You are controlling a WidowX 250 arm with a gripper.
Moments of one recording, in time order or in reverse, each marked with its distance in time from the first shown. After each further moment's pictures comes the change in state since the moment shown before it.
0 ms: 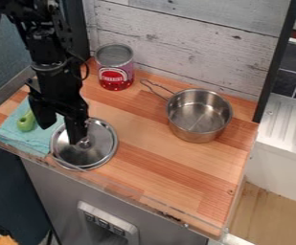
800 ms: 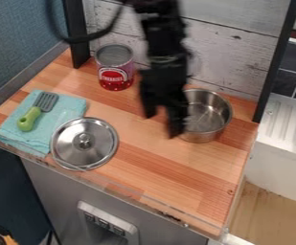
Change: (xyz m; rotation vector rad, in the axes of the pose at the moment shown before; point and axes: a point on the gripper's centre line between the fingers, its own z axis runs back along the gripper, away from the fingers) arm 0.099 -0.141 0.009 -0.094 -0.073 -0.457
